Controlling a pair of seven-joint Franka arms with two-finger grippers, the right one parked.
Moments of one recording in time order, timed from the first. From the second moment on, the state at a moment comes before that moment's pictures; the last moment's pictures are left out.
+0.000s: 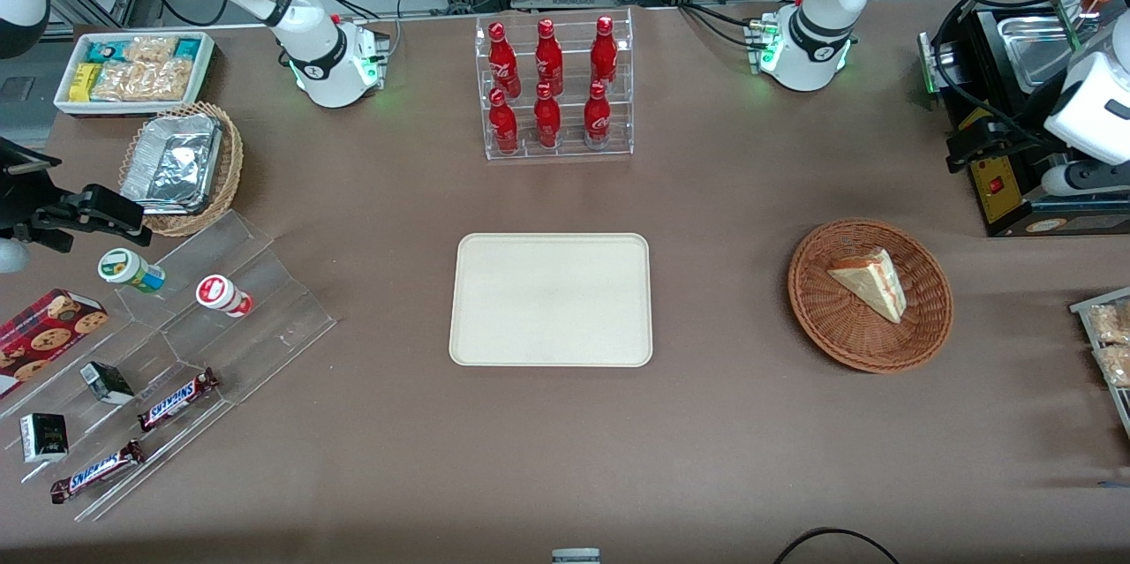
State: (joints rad) arm -0.03 -0.06 -0.01 -1.64 0.03 1.48 -0.12
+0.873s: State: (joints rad) arm -0.03 0.04 0.01 -1.64 0.03 1.51 -0.12
